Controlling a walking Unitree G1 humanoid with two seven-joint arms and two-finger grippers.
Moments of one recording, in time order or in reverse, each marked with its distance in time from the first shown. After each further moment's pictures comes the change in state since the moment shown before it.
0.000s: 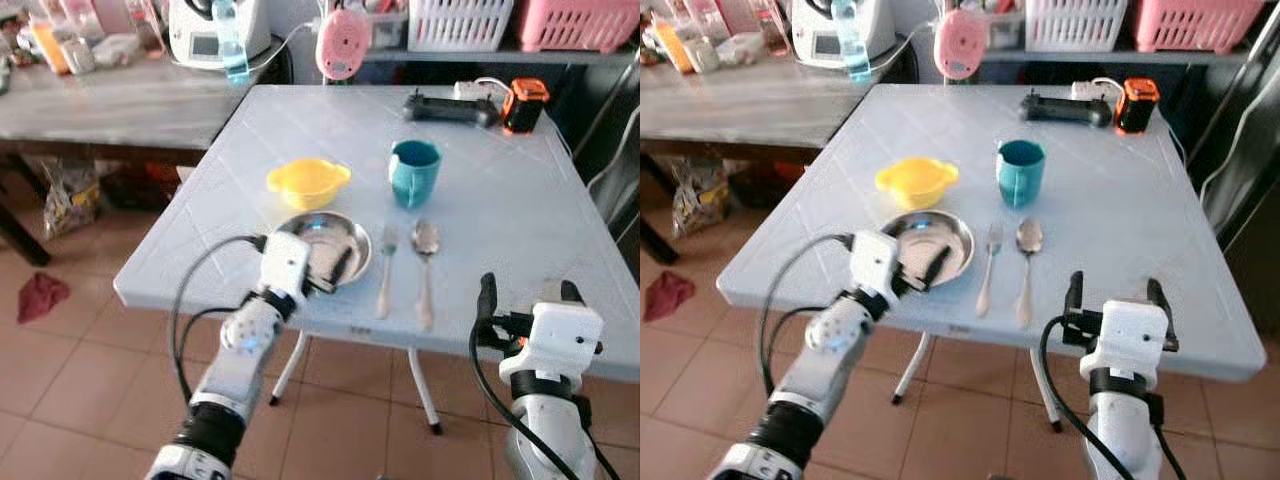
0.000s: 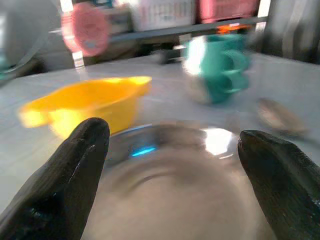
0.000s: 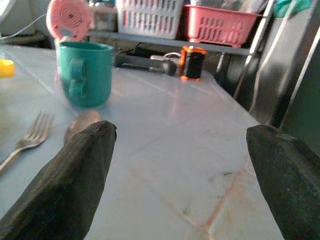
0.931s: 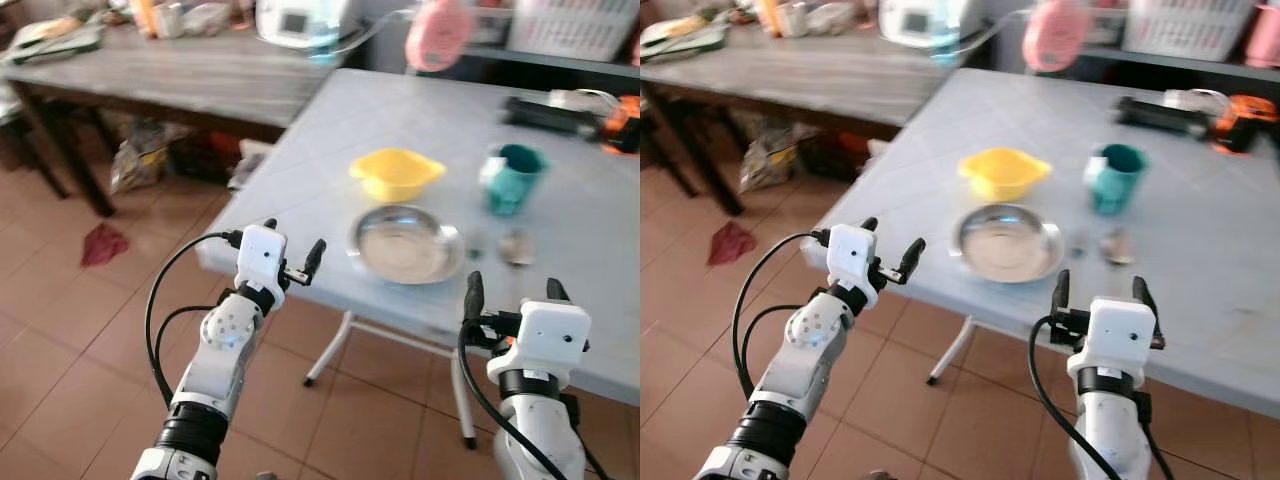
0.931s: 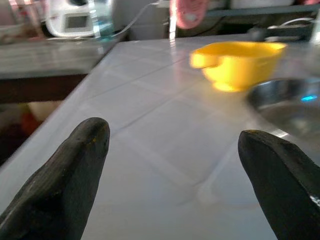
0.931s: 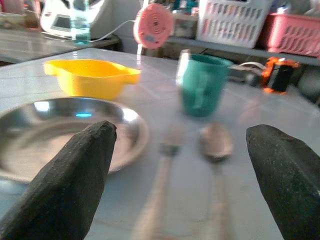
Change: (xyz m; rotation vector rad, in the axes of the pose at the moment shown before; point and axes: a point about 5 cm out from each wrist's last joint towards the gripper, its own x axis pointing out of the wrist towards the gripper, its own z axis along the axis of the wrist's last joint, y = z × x) left arm -0.007 0.020 0.001 -0.010 0.053 0.074; right arm -0.003 0.012 0.005 0.030 0.000 0.026
